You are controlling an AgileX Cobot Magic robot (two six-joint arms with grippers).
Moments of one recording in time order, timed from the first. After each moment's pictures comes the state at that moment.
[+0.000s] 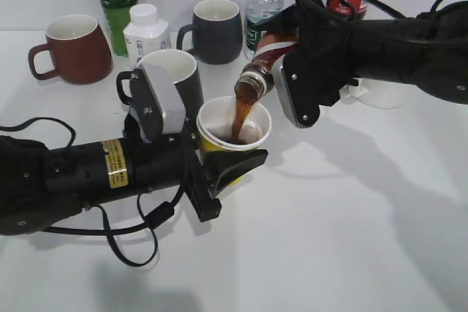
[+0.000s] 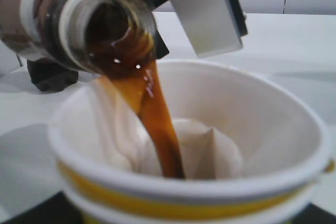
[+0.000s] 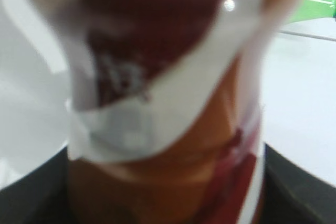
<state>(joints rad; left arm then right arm) -0.61 1.89 -0.63 0.65 -1.08 -0.16 0.44 1.77 -0.94 -0.76 -0.49 -1.09</state>
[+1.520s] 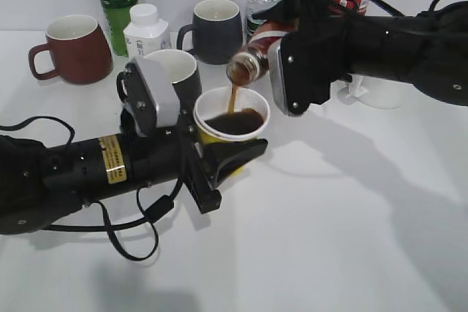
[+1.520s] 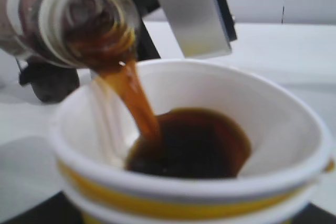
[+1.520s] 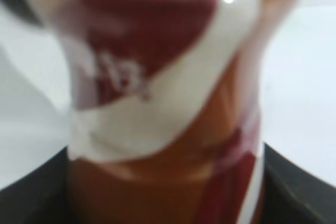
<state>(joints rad) -0.61 1.89 -0.63 0.63 -1.13 -0.16 0.45 1.77 -0.94 -0.68 -0.54 -1.03</state>
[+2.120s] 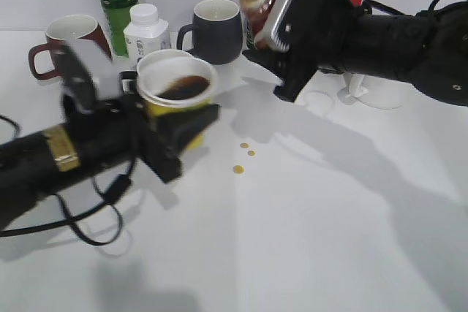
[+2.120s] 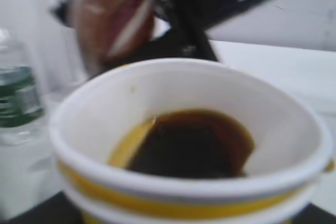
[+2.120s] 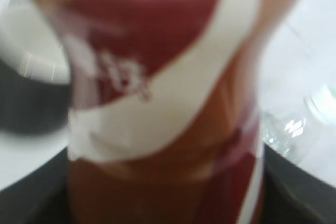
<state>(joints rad) -0.55 1.80 -0.54 0.50 -1.17 -0.16 0.45 1.77 -0.94 -0.71 -0.56 -0.24</state>
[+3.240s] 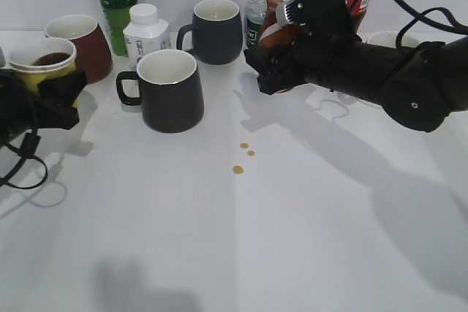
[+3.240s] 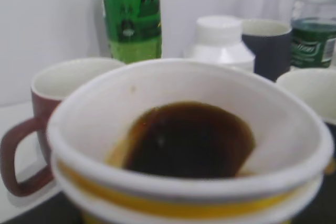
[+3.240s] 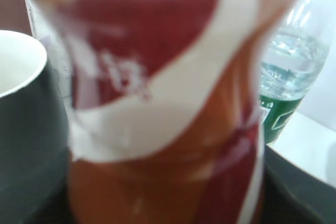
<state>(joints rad) -0.13 1.75 -0.44 0.29 -1.14 -0.10 0.45 1.91 -0.94 -0.36 -0.67 0.09</state>
